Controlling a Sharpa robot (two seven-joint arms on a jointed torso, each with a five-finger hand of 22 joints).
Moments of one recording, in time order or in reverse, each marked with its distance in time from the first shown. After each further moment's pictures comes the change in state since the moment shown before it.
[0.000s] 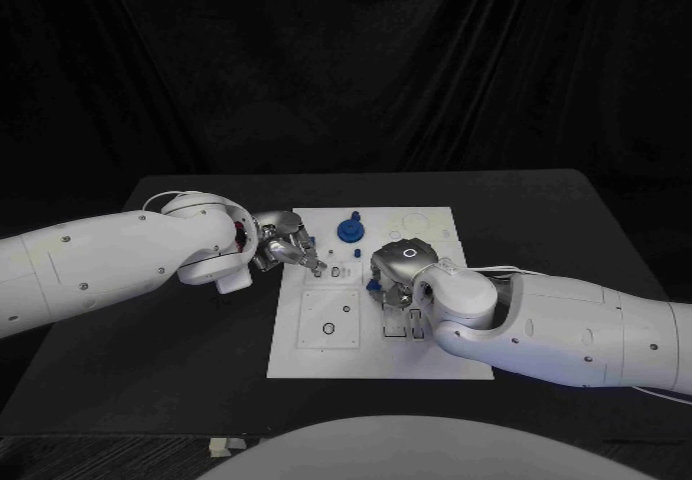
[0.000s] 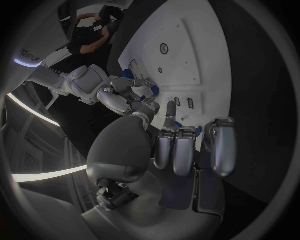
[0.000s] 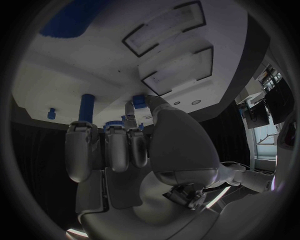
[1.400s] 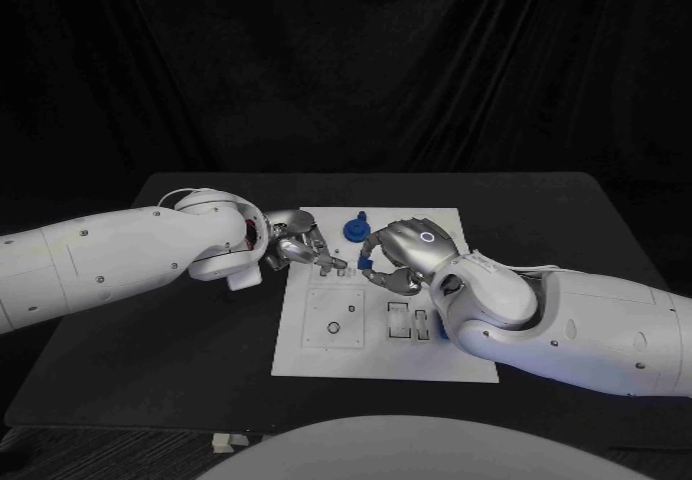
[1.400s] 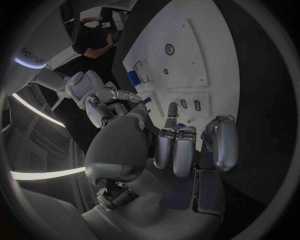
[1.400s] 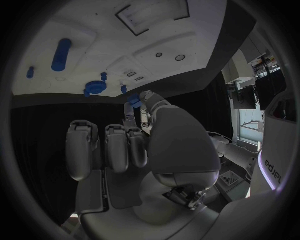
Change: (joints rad) left arm -0.003 0.012 0.000 -0.011 0.000 0.018 0.069; left_hand -0.055 -0.026 -0.203 0.177 -0.119 -0.042 0.021 0.024 -0.044 -0.001 0.021 -0.021 0.001 0.000 0.022 0.000 0.001 0.000 -0.027 0.027 -0.042 0.001; right arm 0.053 -0.083 -0.001 0.130 0.025 -0.276 0.126; right_hand 0.026 -0.009 0.102 -0.080 -0.051 0.054 -0.011 0.016 0.017 0.000 0.000 0.000 0.001 0.000 0.000 0.000 0.000 0.000 0.000 0.000 0.014 0.000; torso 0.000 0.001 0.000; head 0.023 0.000
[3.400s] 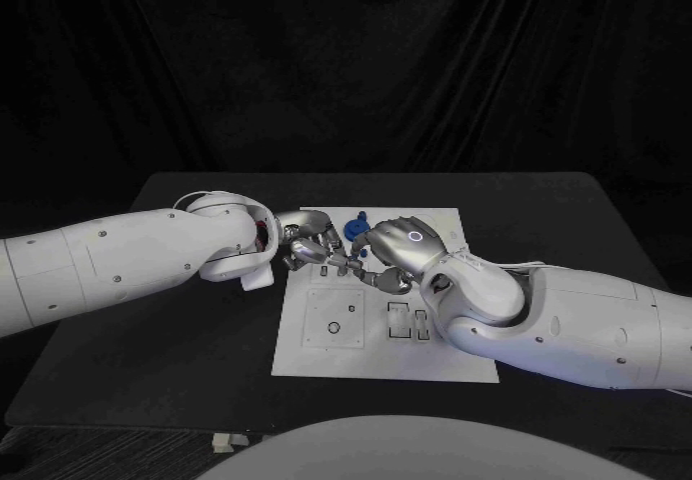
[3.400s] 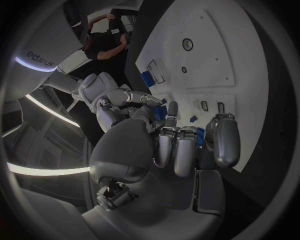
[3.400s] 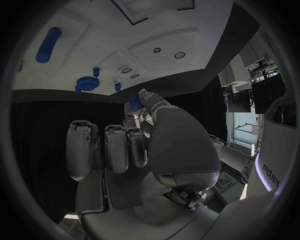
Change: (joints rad) left arm -0.015 0.039 0.000 -0.033 0.000 0.007 0.153; left_hand 0.056 0.100 -0.174 0.004 0.174 0.000 -0.003 0.059 -0.068 0.001 0.015 -0.029 0.000 -0.004 0.017 0.000 0.000 0.016 -0.027 0.012 -0.023 -0.001; right arm 0.001 0.045 0.000 -0.042 -0.024 0.009 0.042; right_hand 0.001 0.000 0.016 -0.005 -0.015 -0.004 0.004 -0.015 -0.004 0.000 0.000 0.000 -0.001 0.000 0.000 0.000 0.000 0.000 0.000 0.000 0.000 0.000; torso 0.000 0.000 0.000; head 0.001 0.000
